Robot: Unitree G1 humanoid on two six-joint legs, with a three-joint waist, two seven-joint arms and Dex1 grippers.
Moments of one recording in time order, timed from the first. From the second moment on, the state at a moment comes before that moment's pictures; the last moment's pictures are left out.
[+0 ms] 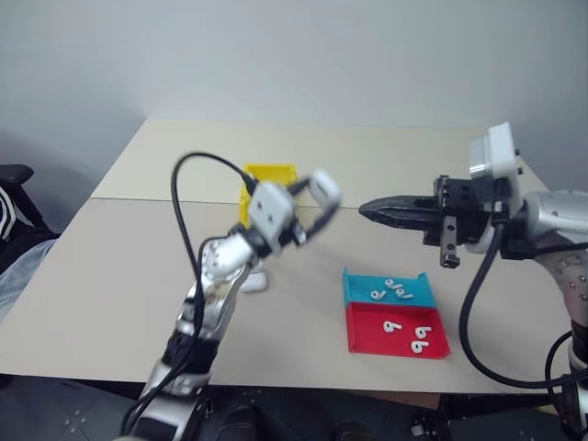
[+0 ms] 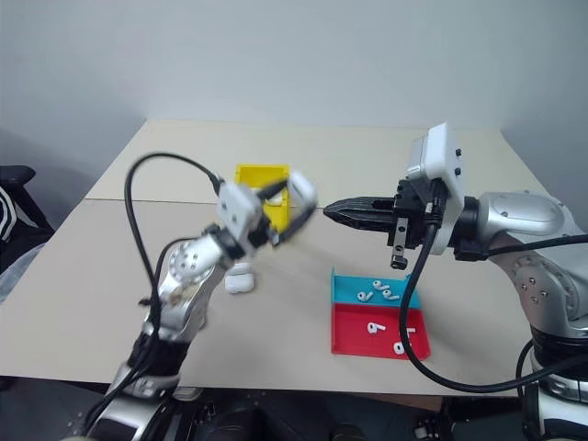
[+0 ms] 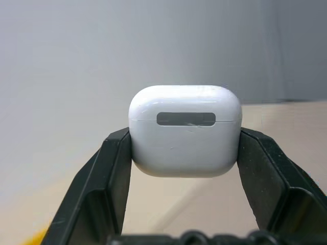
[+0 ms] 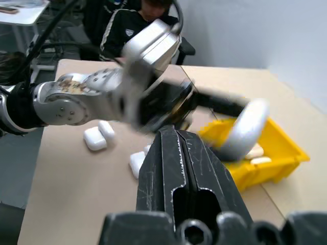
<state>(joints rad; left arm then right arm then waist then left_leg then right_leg) -0.71 0.12 -0.09 0.05 -0.05 0.05 -0.36 -0.61 -0.88 -0.17 -0.45 0.85 0.74 0.93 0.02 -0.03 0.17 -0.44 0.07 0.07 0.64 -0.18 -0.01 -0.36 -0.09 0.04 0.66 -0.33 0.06</state>
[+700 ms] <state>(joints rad) -0.93 0.12 -0.02 0.46 0.12 0.33 0.01 -0.51 -0.89 -0.16 -0.48 0.80 0.77 0.86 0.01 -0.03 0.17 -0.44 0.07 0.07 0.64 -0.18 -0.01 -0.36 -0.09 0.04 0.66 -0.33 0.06</state>
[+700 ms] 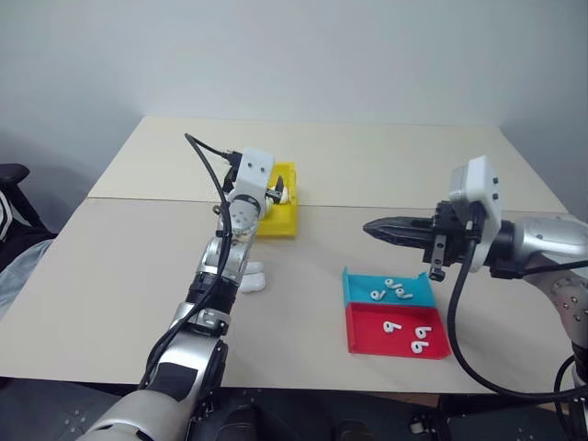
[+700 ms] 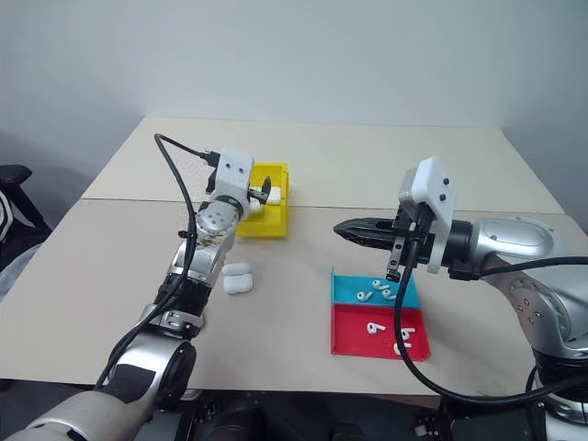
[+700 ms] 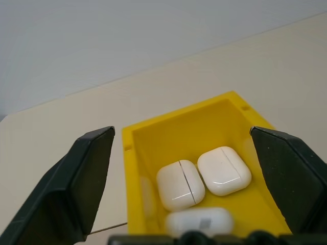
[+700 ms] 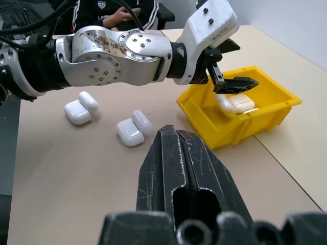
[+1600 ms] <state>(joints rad) -0.21 0.89 0.22 -0.44 -0.61 0.57 -1.12 -0.06 -1.12 -0.42 -0.17 0.45 0.05 1.43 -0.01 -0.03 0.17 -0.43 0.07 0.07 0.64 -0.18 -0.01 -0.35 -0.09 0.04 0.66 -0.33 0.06</state>
